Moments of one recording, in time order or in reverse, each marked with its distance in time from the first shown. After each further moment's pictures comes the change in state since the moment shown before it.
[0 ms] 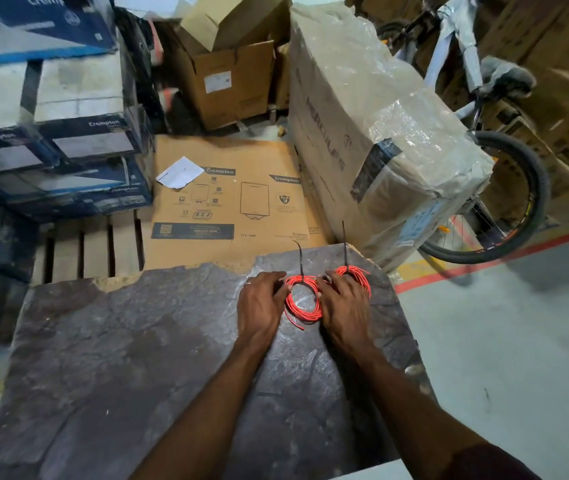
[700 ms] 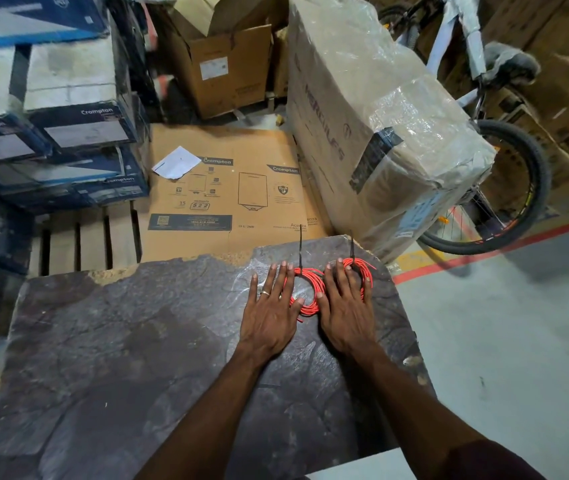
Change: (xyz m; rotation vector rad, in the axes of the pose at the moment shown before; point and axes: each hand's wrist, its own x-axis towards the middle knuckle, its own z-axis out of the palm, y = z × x) left_hand -0.026 -0.017 0.025 0.538 -0.312 0.268; right_hand -0.017 0.000 -0.006 -0.154 -0.188 0.062
